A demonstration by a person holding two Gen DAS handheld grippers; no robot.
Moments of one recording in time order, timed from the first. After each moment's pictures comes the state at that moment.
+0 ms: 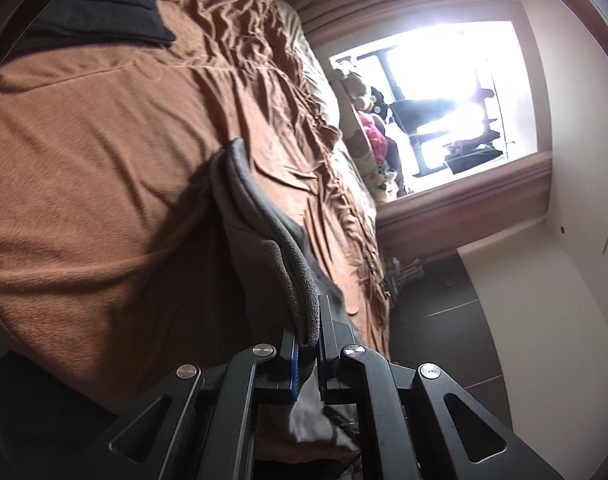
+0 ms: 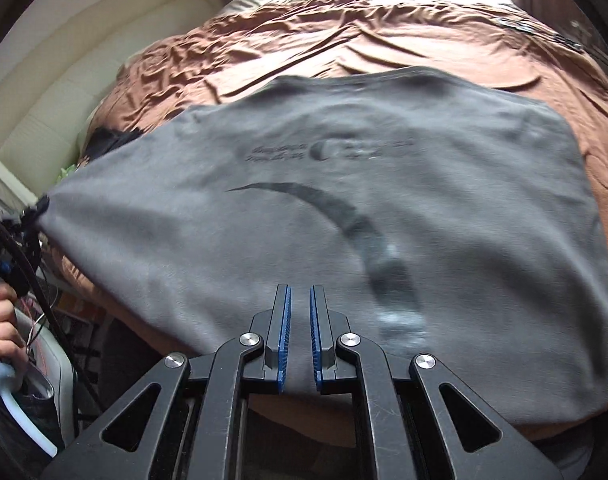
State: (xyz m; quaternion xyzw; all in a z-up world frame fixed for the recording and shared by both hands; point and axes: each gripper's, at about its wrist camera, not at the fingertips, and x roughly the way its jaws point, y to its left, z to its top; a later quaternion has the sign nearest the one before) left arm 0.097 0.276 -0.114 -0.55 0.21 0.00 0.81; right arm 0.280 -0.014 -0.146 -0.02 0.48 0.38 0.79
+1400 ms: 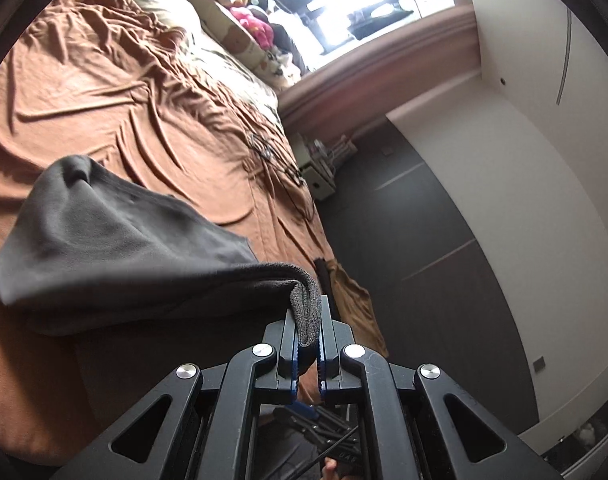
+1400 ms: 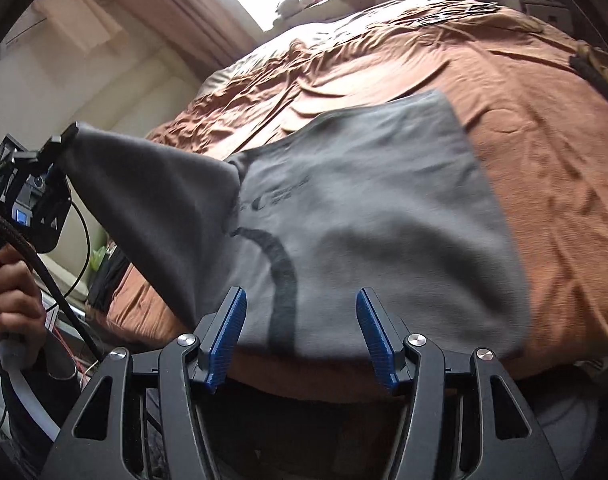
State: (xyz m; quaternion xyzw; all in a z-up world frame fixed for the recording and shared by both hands) left arm 0.262 0.093 -0.024 -0.41 0.31 -0.21 0.83; right arm 0.318 -0.215 -0.143 0.13 0.42 0.34 0.83
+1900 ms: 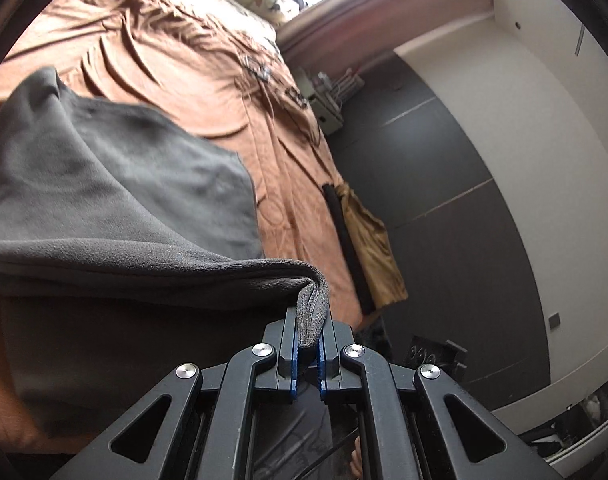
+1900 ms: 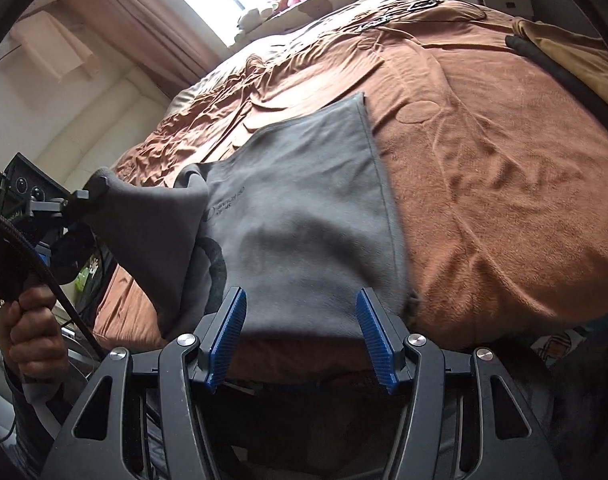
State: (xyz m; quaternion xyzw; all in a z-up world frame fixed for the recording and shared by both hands) left arm 0.288 -0.001 -0.084 -0.37 0.41 -0.24 0.80; right arm 0.299 -0.279 -0.143 0.16 0.44 0.30 0.83
